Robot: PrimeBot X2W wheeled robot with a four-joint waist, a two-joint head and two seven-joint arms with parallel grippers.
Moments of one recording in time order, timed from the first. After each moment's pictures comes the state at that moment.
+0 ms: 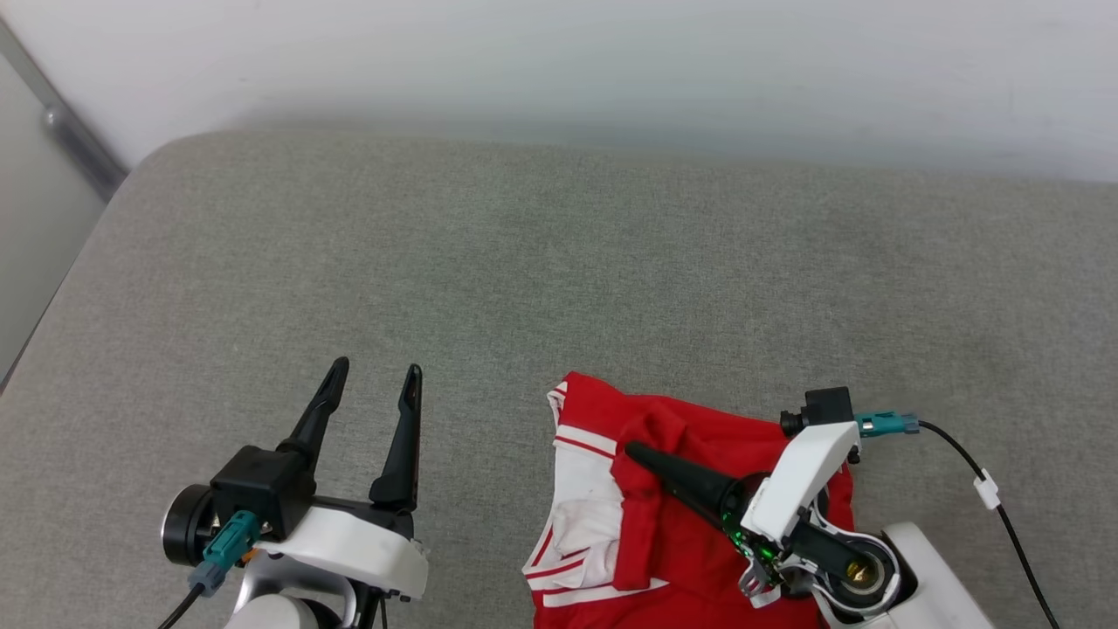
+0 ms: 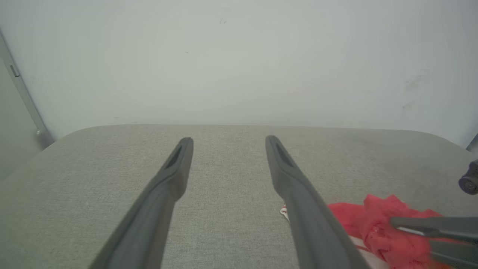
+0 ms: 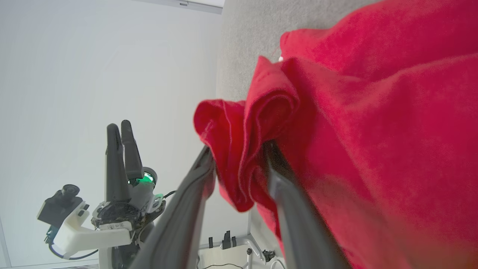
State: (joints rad) left arm -0.13 0.42 -0.46 -0.08 -0.52 0.25 -0.20; right arm -0.32 -0.05 0.31 0.46 1.37 0.13 0.55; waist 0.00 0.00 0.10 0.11
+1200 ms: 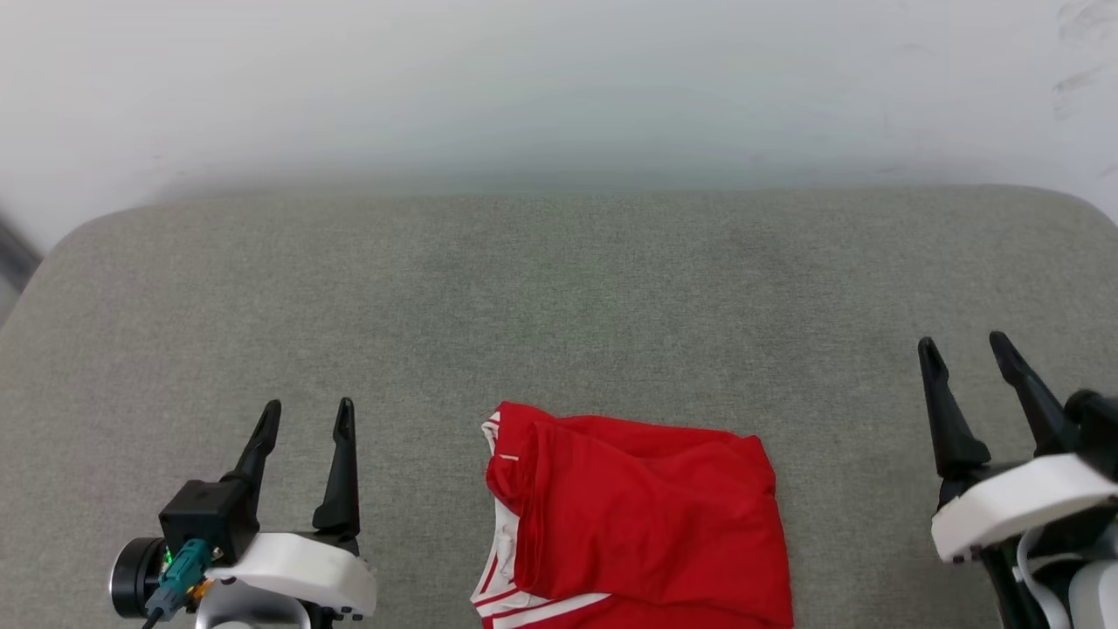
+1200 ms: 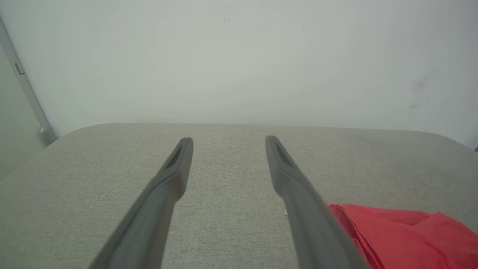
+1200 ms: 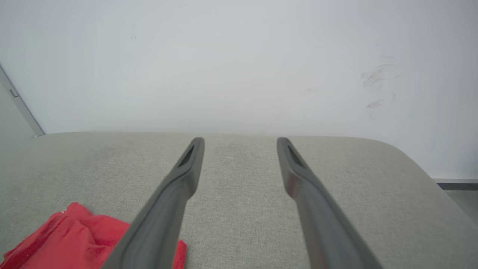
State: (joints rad) left arm -0.06 0.43 -0.39 0.00 -0.56 0.29 -0.24; right arm -0.10 -0.18 -0.03 0.01 0.25 0.13 0.02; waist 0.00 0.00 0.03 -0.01
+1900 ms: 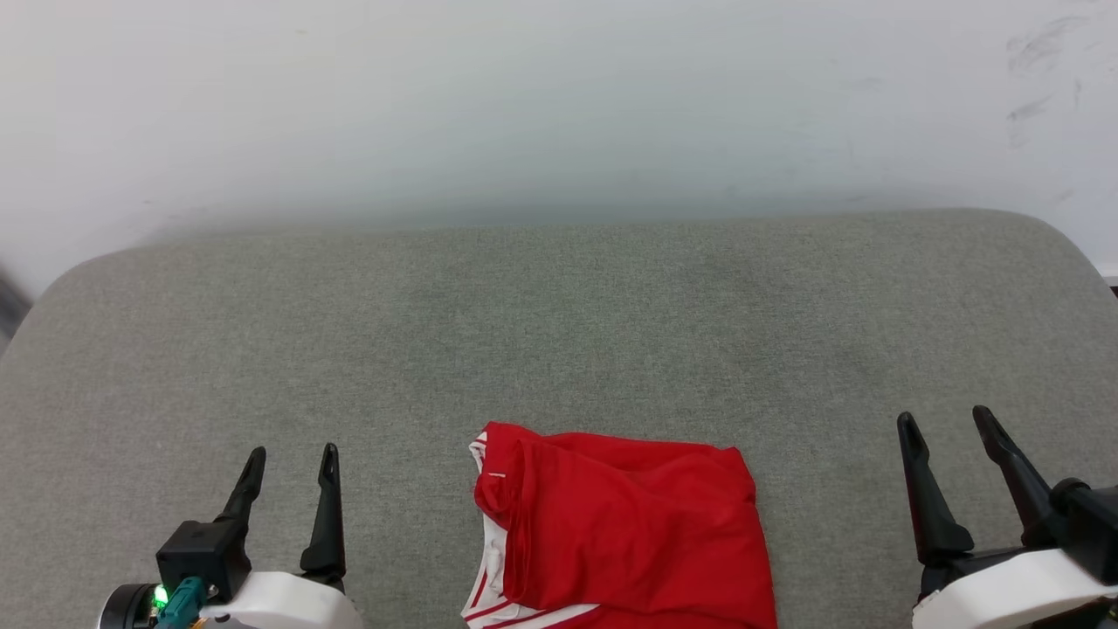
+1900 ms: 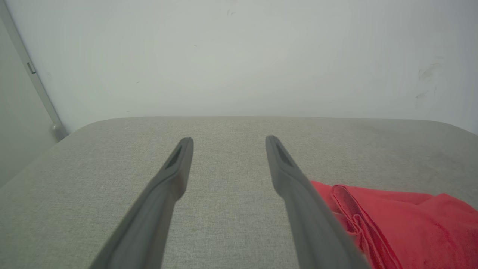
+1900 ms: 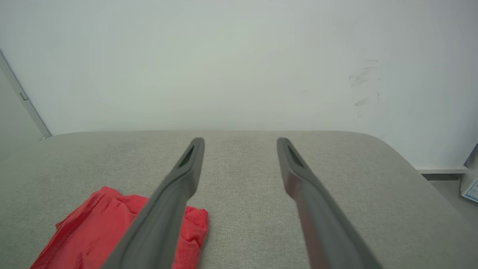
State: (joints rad) left arm 0.01 0.44 -0.38 0.02 -0.55 0.31 -0.25; right arm 0.15 -0.06 -0.04 -0.29 0.14 0.13 0.11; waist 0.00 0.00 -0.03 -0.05
